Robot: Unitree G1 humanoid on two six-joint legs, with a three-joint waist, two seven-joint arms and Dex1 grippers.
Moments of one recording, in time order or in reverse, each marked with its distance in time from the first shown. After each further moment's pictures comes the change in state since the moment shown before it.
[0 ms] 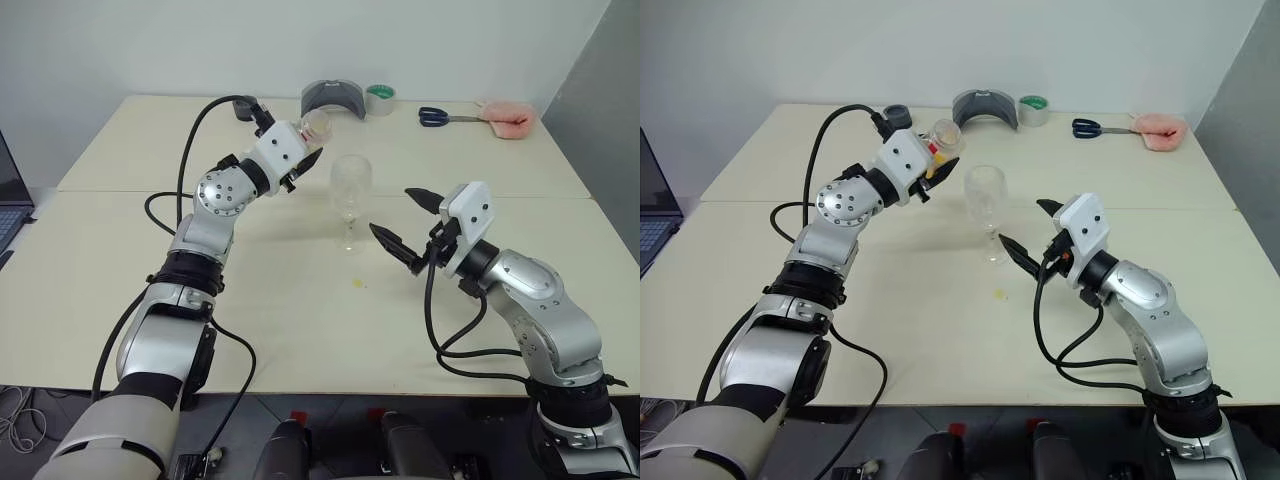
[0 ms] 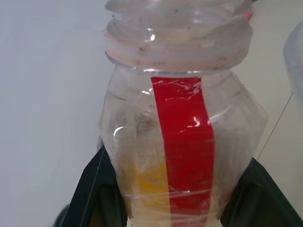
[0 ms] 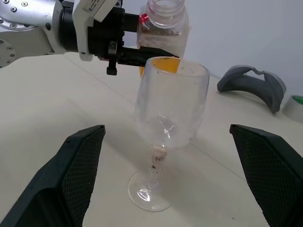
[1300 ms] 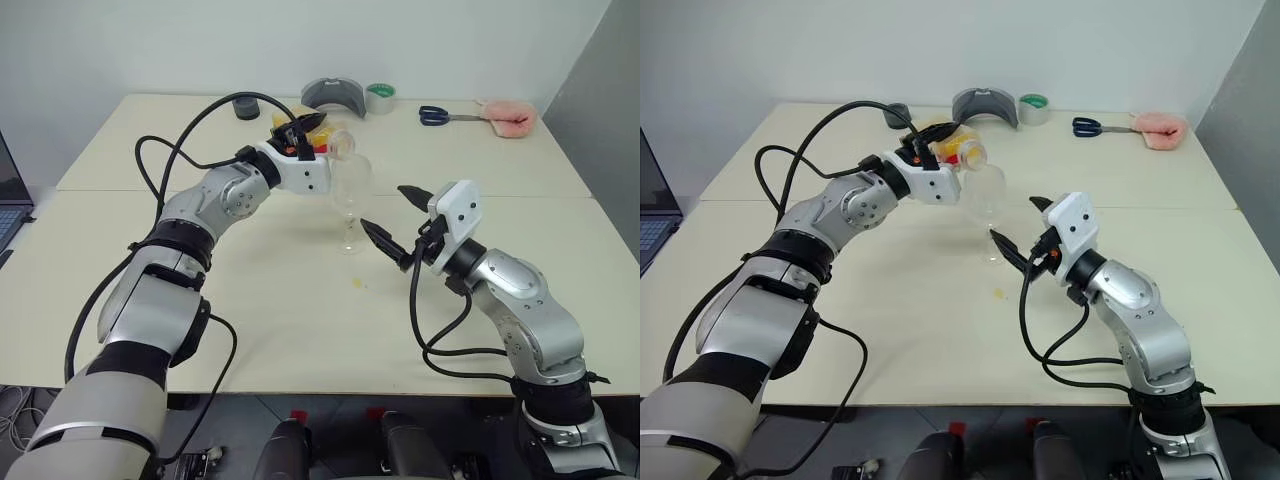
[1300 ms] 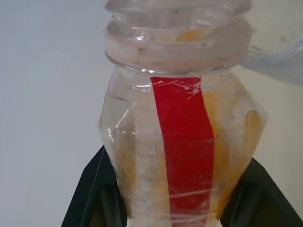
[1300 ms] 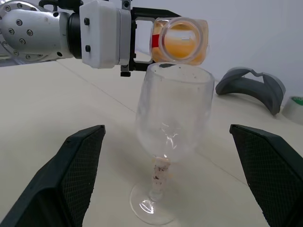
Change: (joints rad) left arm -0.197 0.076 -0.253 0.289 0.502 -0.361 0.506; right arm -0.013 0.063 0.031 0.006 -0.041 -0.001 -0.041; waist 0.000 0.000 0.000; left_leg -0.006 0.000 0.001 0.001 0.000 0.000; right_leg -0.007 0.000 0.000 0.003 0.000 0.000
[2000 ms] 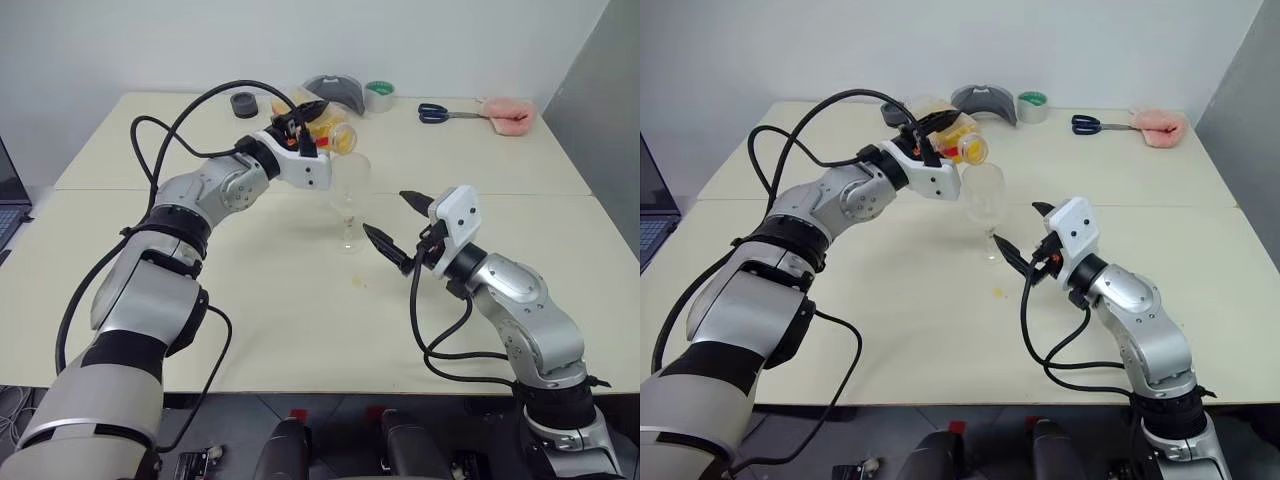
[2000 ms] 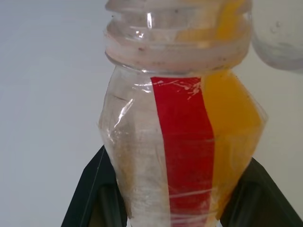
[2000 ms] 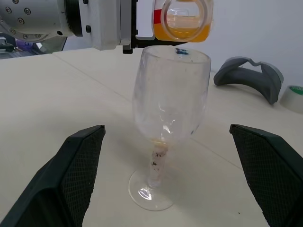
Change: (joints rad) left arm -0.067 0.016 -0.071 0.070 0.080 -0.020 0.122; right arm 0.025 -0.003 0.000 0.000 -0.010 -0.001 0.005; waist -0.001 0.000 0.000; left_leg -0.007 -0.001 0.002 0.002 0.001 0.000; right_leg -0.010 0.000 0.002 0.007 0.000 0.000
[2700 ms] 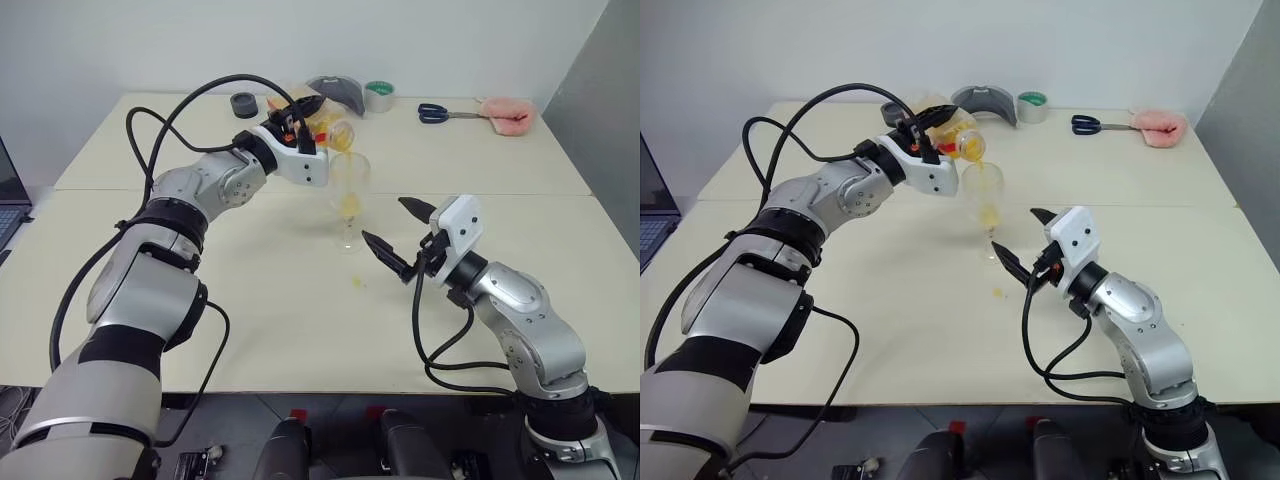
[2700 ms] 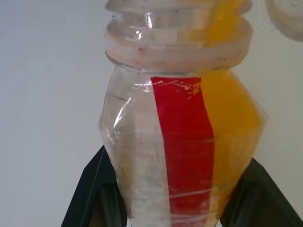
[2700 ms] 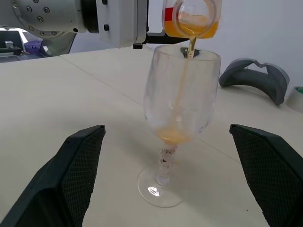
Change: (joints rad) left arm -0.046 0.008 -0.035 0.038 0.034 0.007 0.046; right arm 0.046 0.011 0.002 -0.041 0.001 -0.022 0.016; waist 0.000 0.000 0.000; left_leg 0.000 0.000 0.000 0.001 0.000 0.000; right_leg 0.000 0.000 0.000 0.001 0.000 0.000
